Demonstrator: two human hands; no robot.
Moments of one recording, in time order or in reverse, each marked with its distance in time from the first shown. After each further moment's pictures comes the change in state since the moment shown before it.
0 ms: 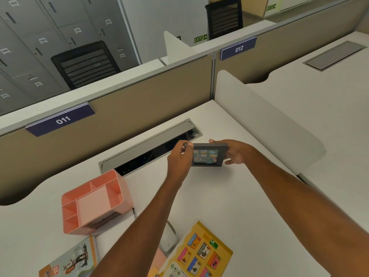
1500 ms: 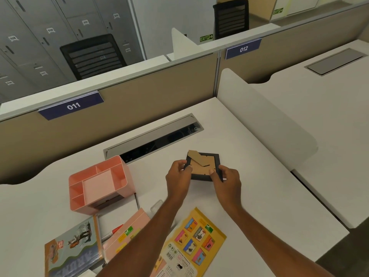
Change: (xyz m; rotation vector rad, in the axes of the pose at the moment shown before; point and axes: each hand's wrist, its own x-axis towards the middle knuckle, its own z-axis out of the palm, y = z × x) left_hand -0.074 -0.057 -0.002 -0.015 0.157 -0.199; right_hand -0.080 0.130 0.117 0.012 0.732 -0.514
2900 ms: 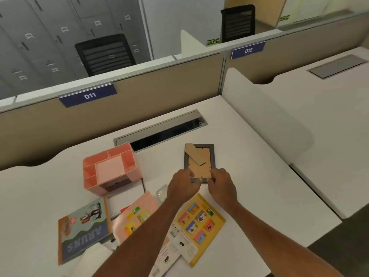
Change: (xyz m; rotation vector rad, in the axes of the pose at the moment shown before) left_hand -0.043 -0.037 -0.030 0.692 -0.202 0.248; right_hand -0.035 0.030 0.011 -0.467 -0.233 -0.246
